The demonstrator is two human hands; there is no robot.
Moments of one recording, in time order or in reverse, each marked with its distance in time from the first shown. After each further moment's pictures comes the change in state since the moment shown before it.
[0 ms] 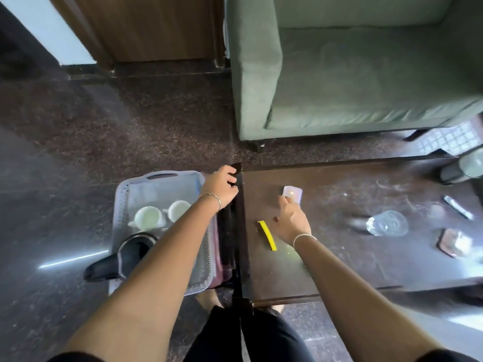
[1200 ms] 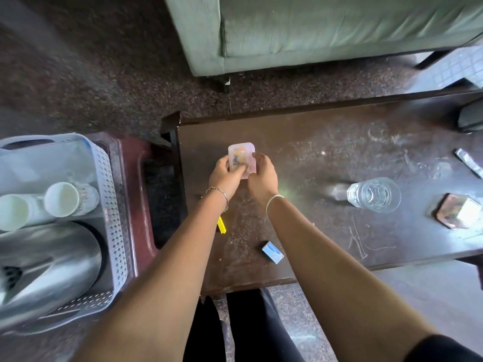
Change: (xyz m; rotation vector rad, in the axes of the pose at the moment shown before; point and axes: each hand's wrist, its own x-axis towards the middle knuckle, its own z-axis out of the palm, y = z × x) left_hand 0.073 0.004 0.239 -0.461 -0.023 -0.415; right_hand 0.122 0.121 0.054 0.811 0.046 0.319
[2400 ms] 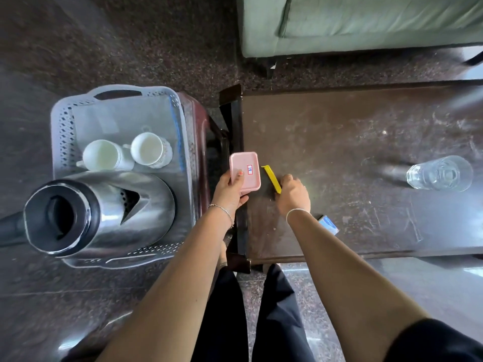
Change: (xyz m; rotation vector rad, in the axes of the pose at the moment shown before) left_hand -0.056 -0.111 -0.124 -0.529 -0.008 -0.204; right_hand -0.078 0.063 0.086 -0.822 -0.019 -0.038
